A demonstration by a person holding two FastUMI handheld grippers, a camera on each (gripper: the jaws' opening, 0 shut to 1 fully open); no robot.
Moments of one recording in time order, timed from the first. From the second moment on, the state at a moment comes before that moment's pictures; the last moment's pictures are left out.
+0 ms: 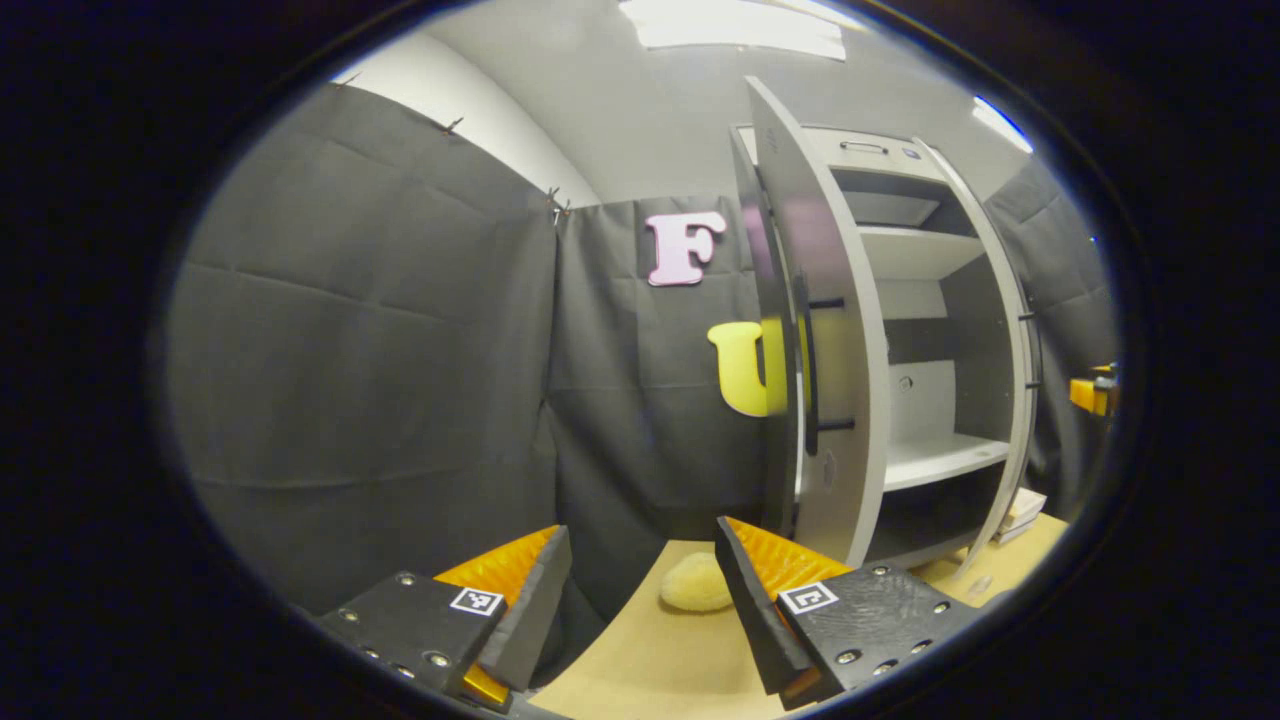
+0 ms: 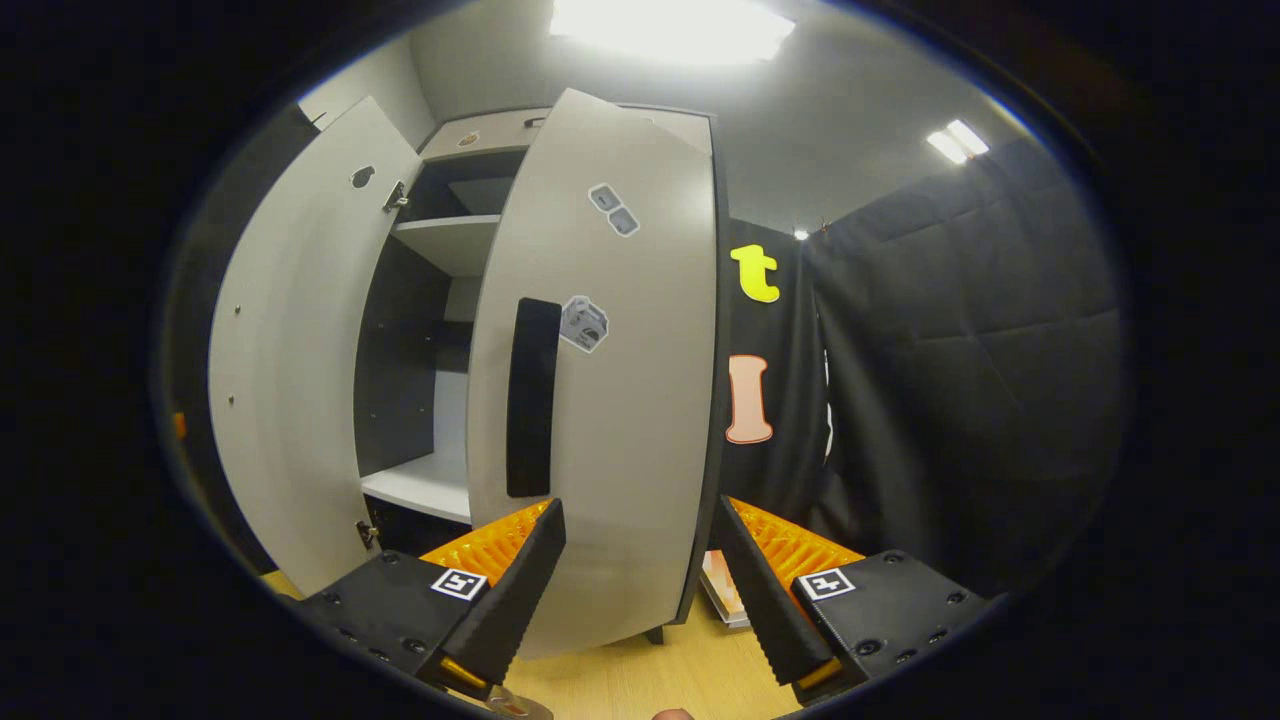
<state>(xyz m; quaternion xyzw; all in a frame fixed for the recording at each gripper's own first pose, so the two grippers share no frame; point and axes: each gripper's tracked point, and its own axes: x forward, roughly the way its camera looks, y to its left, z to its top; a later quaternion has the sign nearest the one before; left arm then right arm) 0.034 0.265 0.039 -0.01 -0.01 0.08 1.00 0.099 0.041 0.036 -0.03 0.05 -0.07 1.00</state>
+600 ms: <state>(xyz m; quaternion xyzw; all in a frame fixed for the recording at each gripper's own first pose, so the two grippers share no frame) 0.103 0.234 0.122 -0.01 -0.04 0.05 1.00 0.049 -0.033 -0.012 -0.03 0.10 -0.09 0.99</state>
